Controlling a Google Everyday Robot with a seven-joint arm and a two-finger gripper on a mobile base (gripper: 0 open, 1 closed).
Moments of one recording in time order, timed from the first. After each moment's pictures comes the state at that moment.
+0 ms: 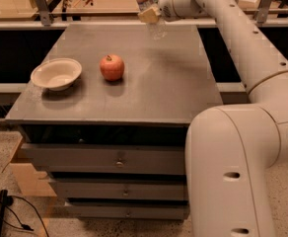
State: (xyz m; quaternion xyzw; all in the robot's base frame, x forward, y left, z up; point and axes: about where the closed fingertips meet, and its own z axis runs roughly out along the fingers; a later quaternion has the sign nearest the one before) arm 0.883 -0.033 0.964 -0.40 0.73 0.14 0.54
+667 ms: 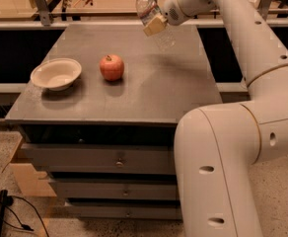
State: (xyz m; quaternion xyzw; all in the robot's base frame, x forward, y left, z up) arm 0.834 -0.039 0.936 -0.47 0.76 0.15 0.42
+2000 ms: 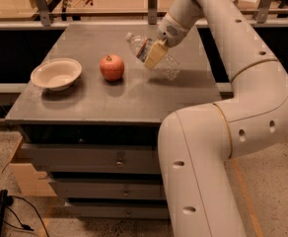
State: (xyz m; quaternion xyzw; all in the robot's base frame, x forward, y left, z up) arm 0.727 -0.039 0.864 -0.55 0.79 0.21 0.16
